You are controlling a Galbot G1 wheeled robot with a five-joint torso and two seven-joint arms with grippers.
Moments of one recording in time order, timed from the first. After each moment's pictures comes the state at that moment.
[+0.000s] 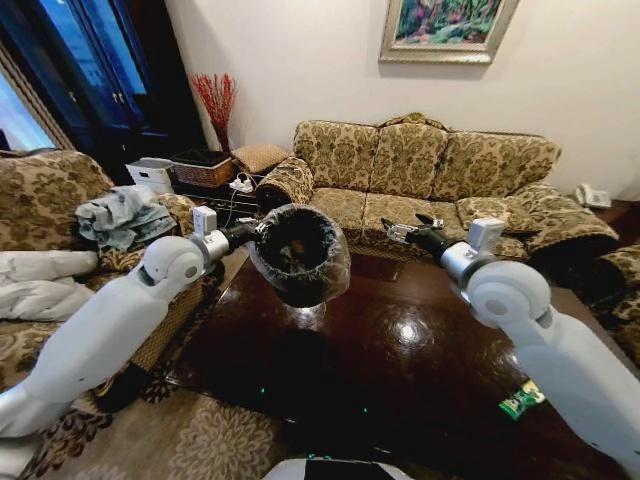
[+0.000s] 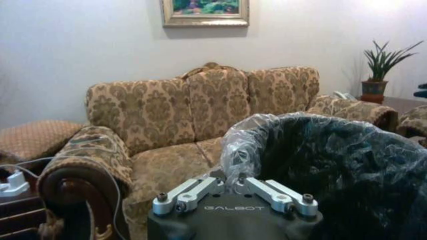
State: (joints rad) left arm 0.58 -0.64 -0.15 -1.94 -0.99 0.54 0.02; right arm -0.72 0.71 0.25 2.19 1.14 -0.55 0.48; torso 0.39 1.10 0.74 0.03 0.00
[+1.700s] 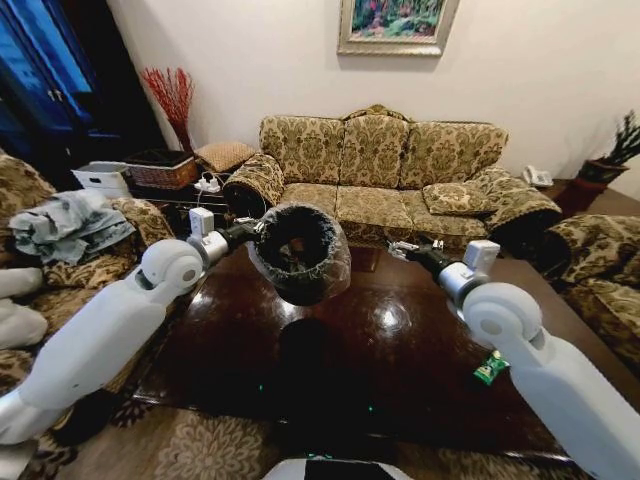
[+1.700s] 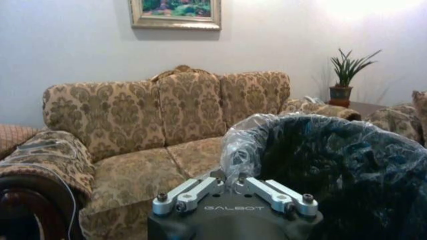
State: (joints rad) left arm 0.60 -0.63 -0.17 -1.97 -1.02 0.51 -0.02; right arm -0.91 0.75 0.34 2.24 1.12 -0.57 0.50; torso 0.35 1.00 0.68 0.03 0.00
